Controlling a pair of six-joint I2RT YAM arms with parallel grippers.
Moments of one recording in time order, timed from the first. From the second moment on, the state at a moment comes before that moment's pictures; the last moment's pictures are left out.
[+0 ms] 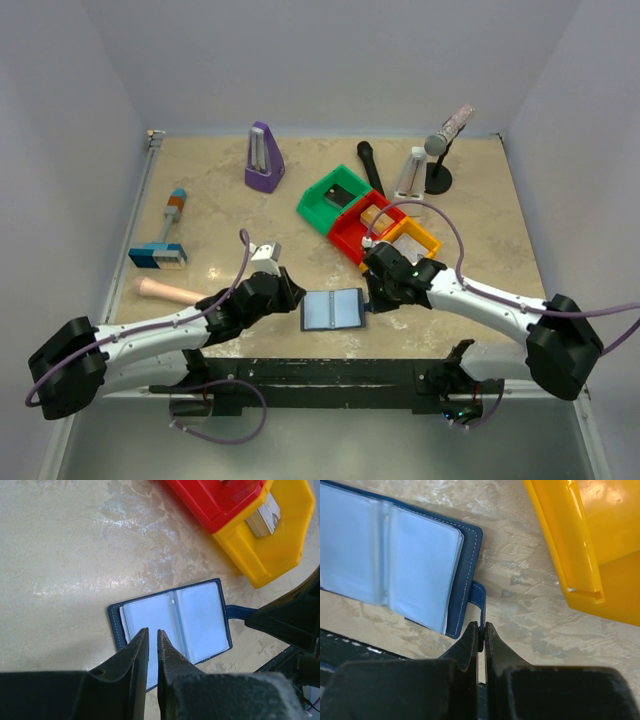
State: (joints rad) left arm -0.97 1.02 0.37 0.10 -0.30 -0.88; right arm 0.83 1.27 0.73 -0.61 0.08 0.57
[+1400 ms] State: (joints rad) left arm -0.99 1.22 0.44 0.04 -0.21 -0.92; right arm 0.83 1.09 0.66 -0.57 -0.07 0.55
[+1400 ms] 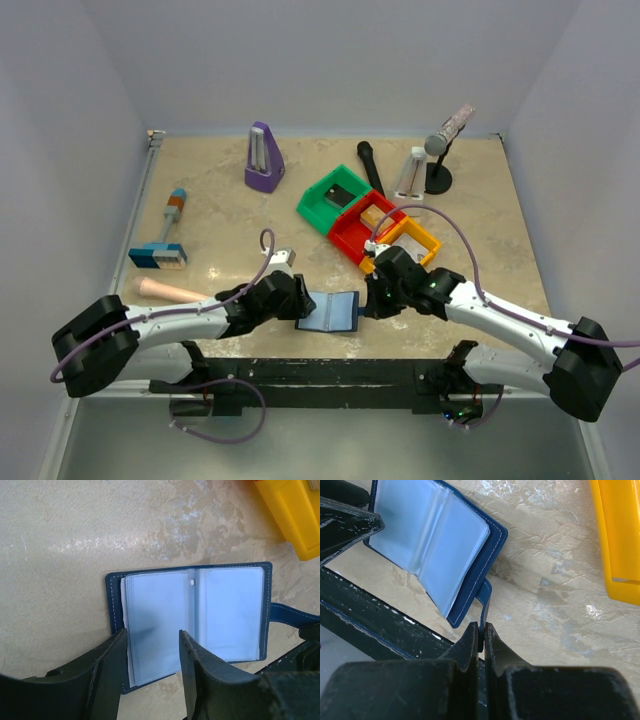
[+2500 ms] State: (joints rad) left arm -1.00 1.28 0.44 0.08 -0.17 -0.91; right arm 0.83 1.12 0.66 -0.56 -0.07 0.55
